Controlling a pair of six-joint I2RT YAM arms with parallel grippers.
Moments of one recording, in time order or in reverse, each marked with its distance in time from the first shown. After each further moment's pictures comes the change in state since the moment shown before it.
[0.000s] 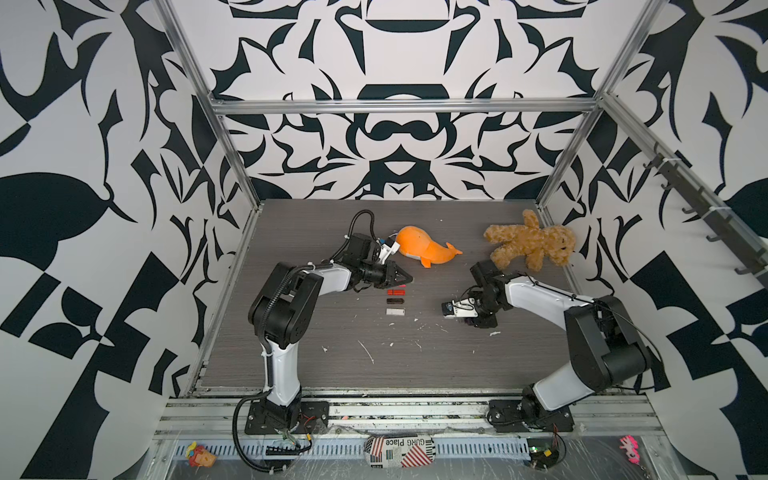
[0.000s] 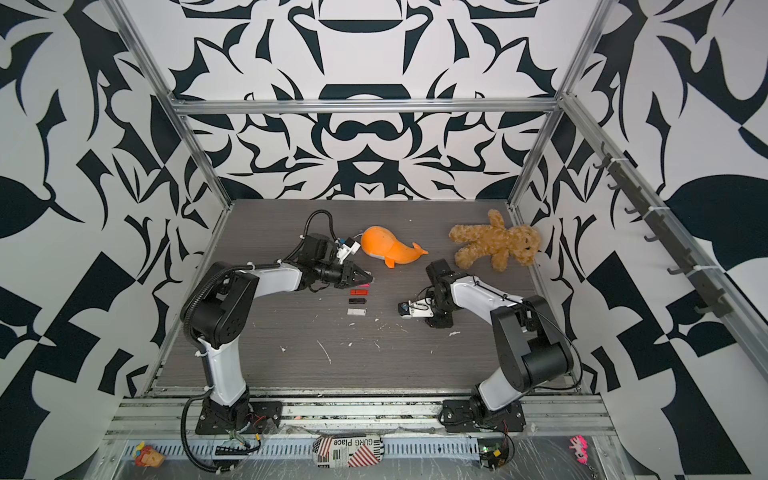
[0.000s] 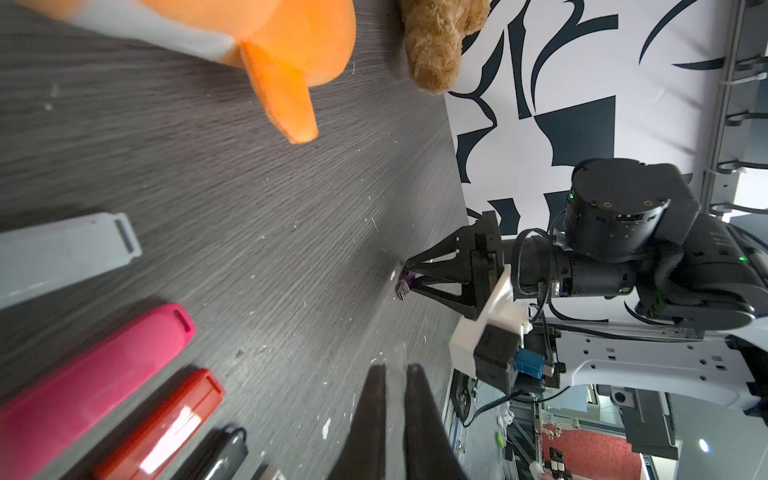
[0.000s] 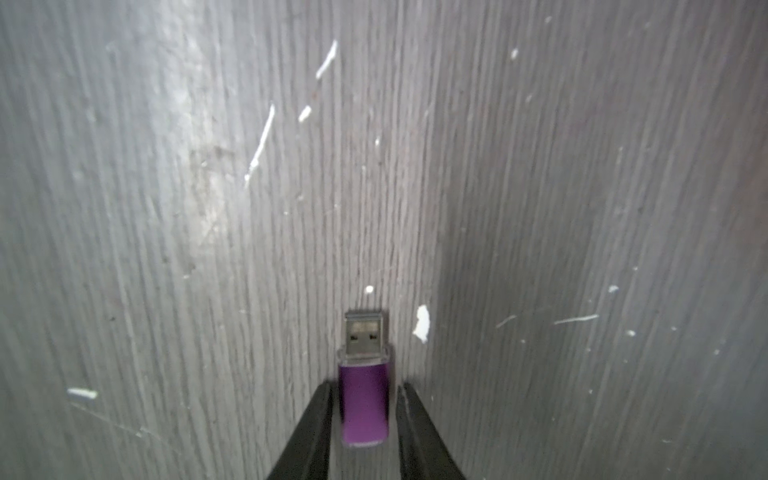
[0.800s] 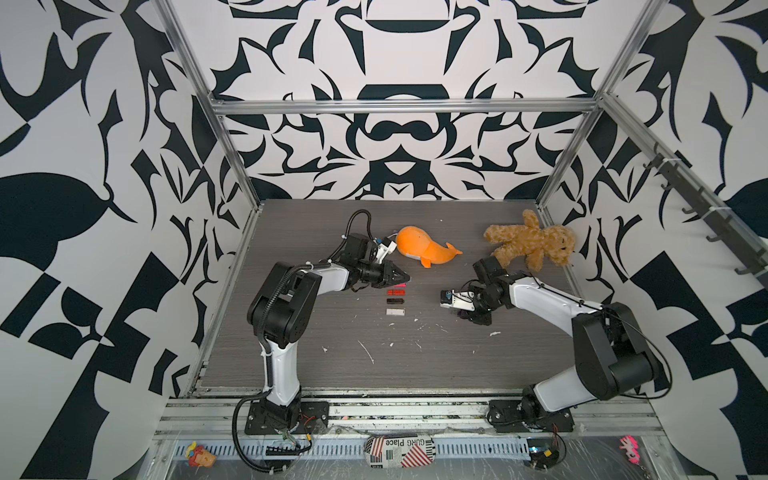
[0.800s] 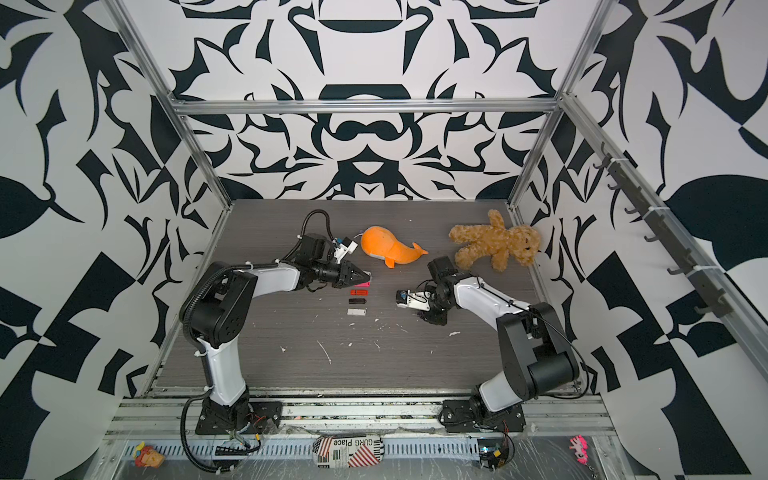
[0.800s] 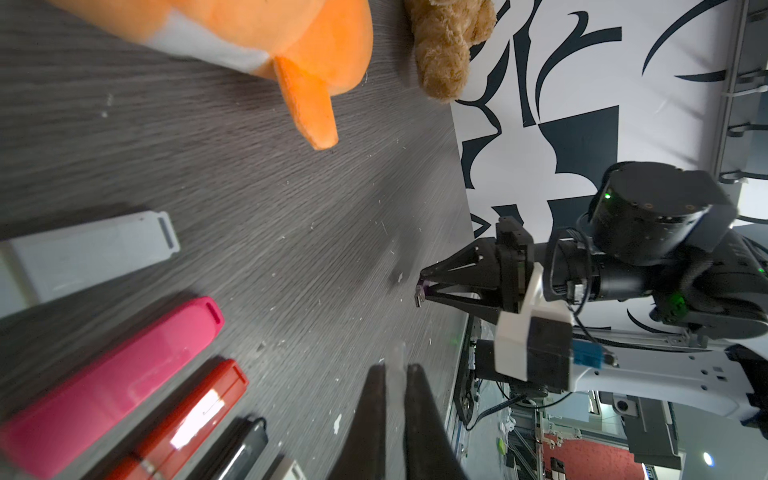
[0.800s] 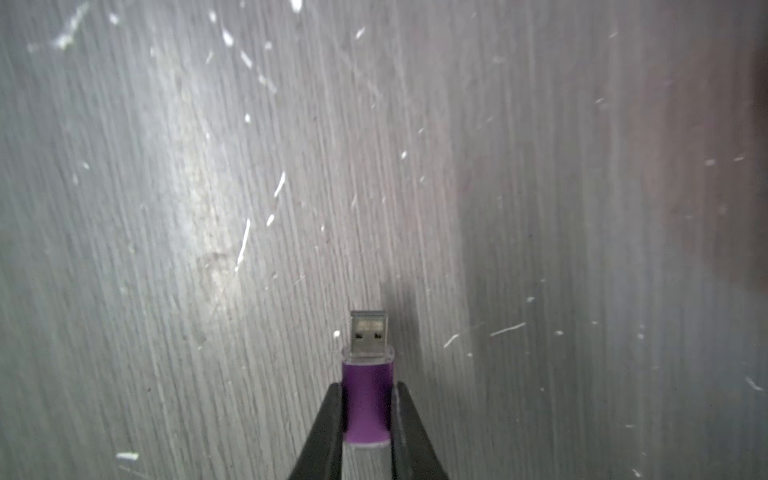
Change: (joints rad) left arm 0.011 0.000 -0.010 -0.002 -0.009 0.001; right arm -0.005 -0.075 -0.002 0.079 -0.143 0.219
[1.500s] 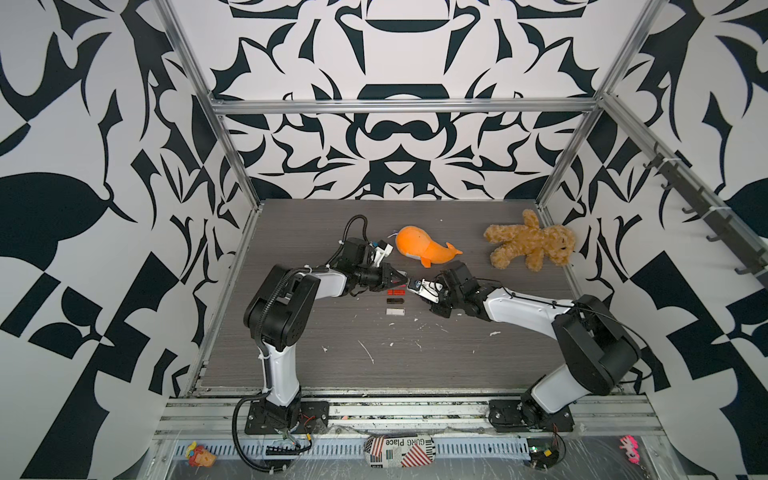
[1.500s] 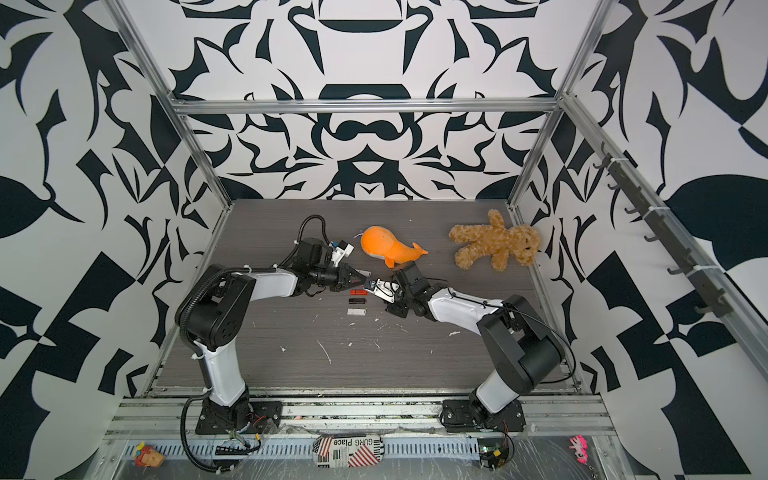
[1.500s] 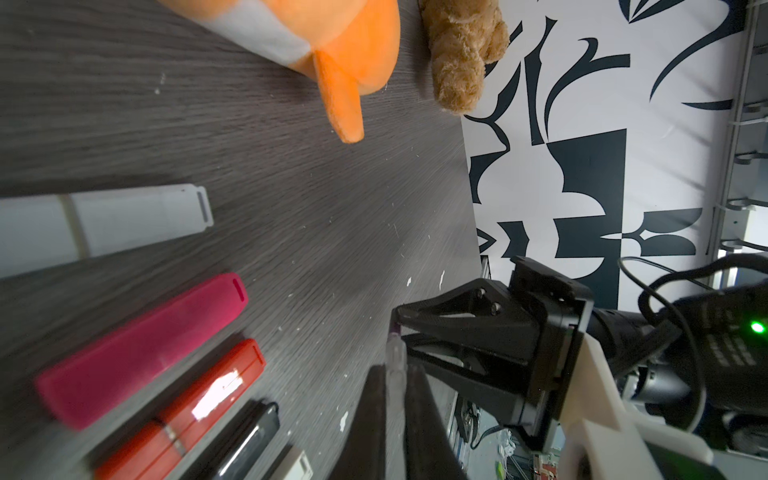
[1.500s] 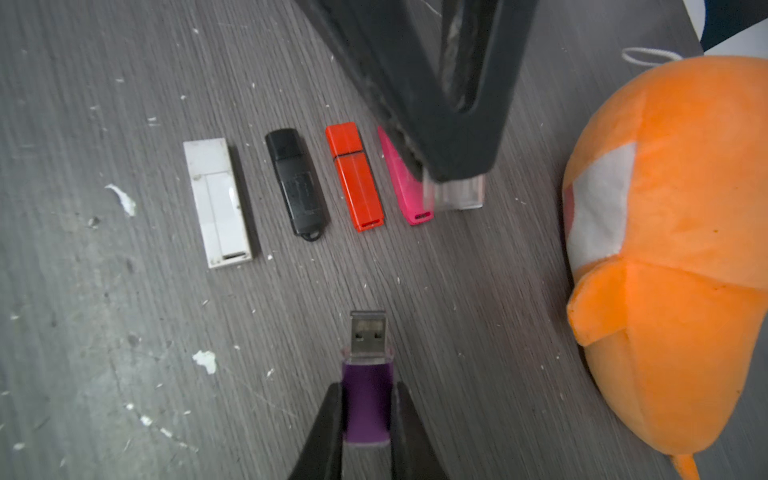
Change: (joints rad) left arm -0.003 -0.031 -0.080 0.096 -0.060 -0.078; right arm 0.281 0.097 -0.042 0.537 0.152 0.412
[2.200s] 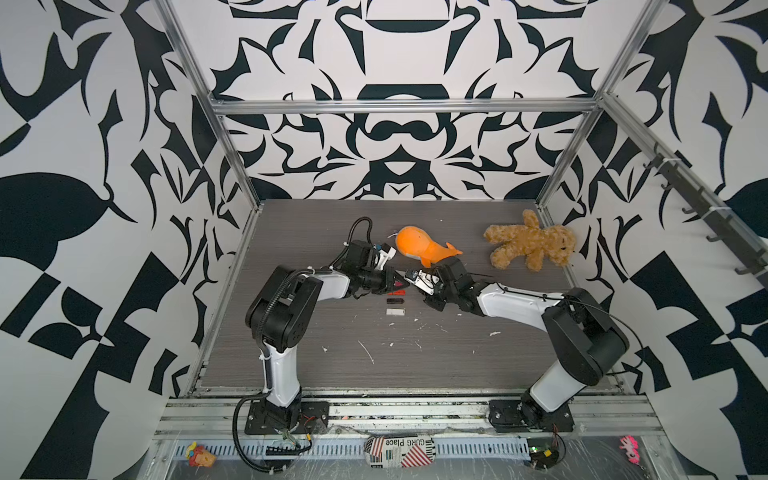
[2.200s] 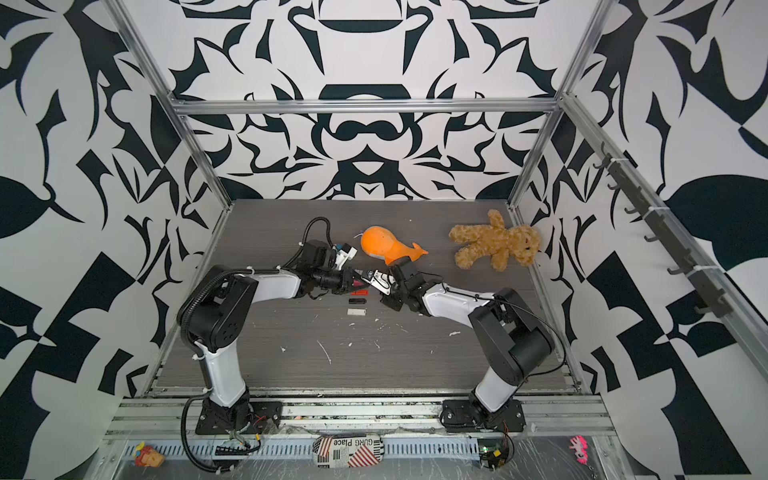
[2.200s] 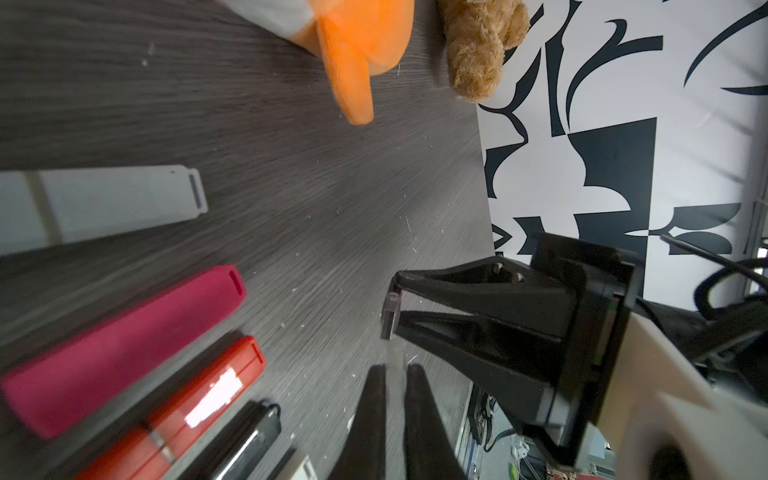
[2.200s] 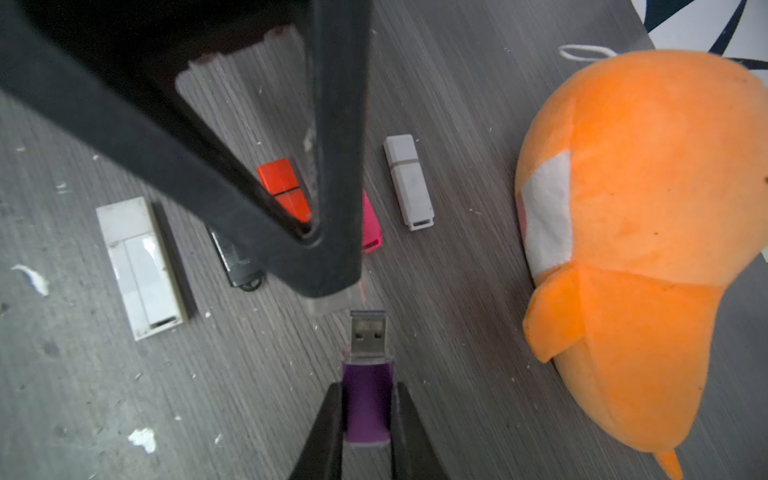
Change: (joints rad) left arm -0.036 0.000 0.000 -0.037 -0.043 0.028; right arm 0.008 0.060 0.067 0.039 0.047 0.085
